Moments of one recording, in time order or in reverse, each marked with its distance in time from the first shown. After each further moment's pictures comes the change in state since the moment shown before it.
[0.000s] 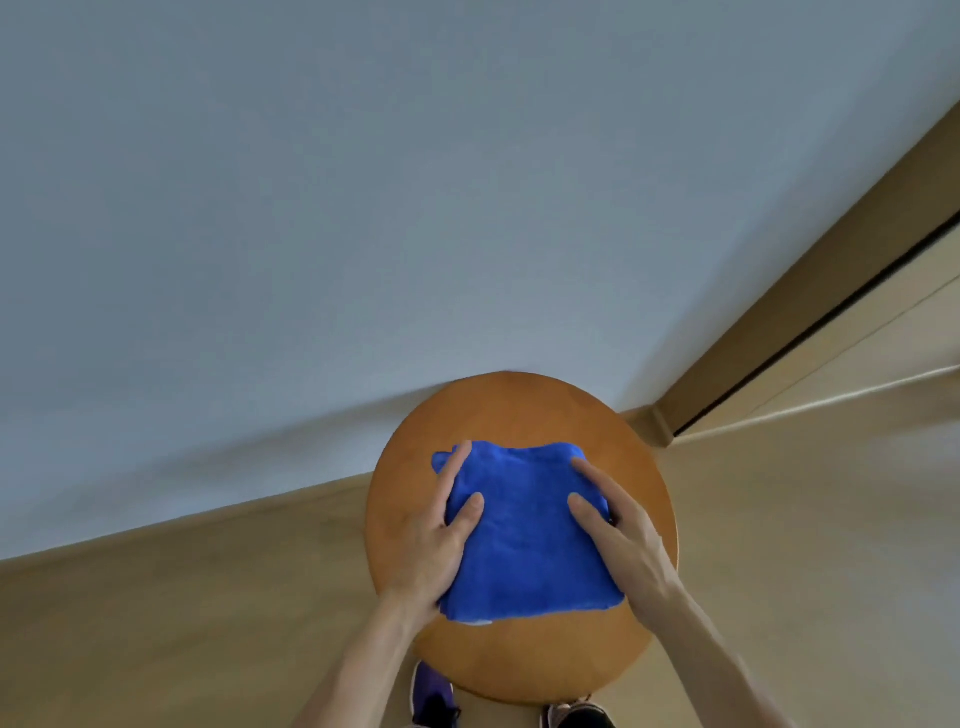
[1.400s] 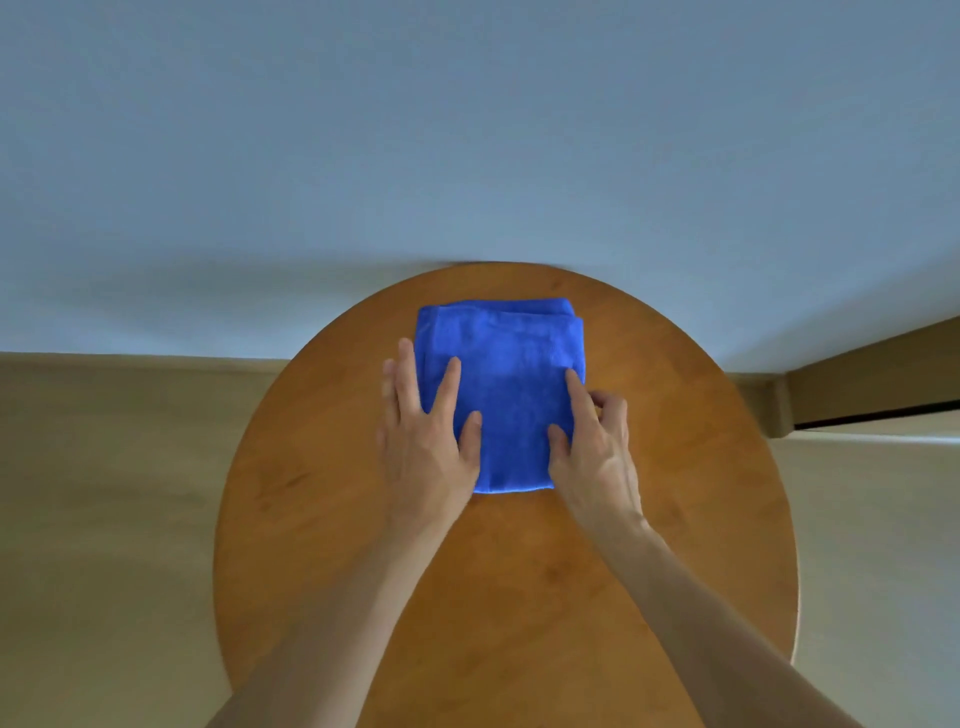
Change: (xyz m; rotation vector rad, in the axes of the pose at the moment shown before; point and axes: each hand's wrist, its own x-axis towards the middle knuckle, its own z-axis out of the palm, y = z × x) left_hand 0.262 -0.214 0.070 1.011 0.576 0.019; right_hand 0.335 0.201 0.051 -0.643 -0.133 -0.255
